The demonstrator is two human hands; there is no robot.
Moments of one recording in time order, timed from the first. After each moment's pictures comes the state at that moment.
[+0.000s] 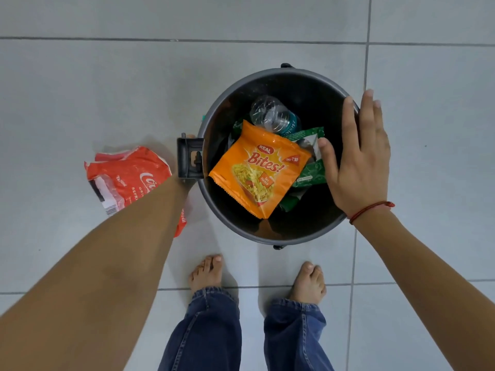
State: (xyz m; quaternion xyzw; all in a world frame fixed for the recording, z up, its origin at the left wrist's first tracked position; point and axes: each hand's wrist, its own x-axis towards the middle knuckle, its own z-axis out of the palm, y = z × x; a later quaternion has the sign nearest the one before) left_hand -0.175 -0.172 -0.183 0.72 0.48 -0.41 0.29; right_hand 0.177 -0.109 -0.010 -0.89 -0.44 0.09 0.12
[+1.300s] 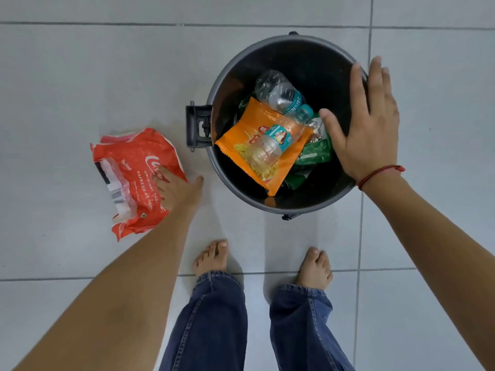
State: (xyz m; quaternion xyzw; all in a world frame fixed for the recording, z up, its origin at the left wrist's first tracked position) left_hand -0.183 -0.170 -0.176 0.71 0.51 -0.40 0.28; right_hand 0.179 -0.109 -0.012 -0.88 -0.45 0.08 0.10
